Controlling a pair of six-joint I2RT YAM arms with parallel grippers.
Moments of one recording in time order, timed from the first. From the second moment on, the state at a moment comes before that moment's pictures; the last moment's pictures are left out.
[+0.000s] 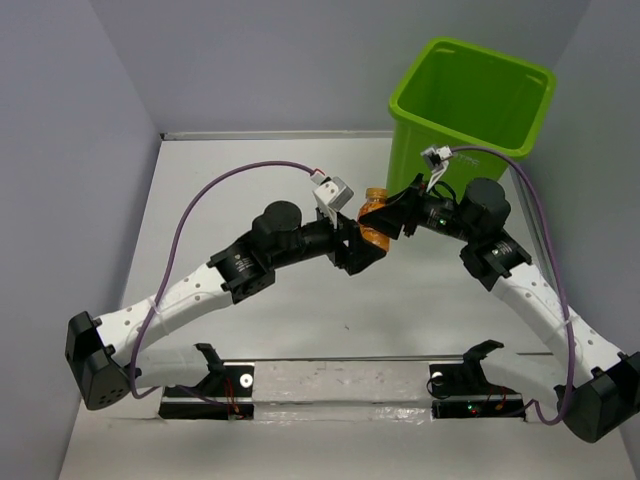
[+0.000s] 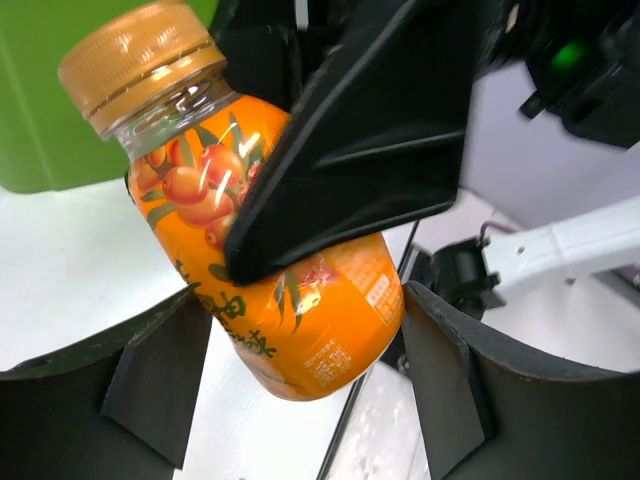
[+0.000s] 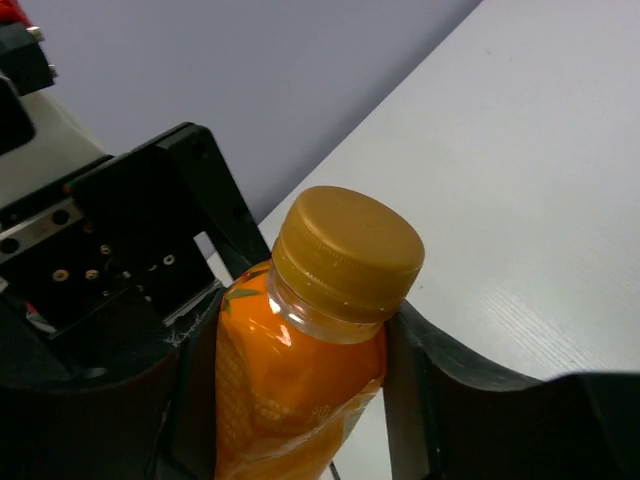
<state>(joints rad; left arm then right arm) -0.96 1.15 1.03 0.01 0.25 -0.37 0.46 1.03 0.94 0.11 -0.68 0.63</state>
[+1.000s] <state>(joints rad) -0.97 0.70 0.86 -0.21 -0.40 -0.32 0.27 1.43 1.73 -0.03 0.26 0.05</state>
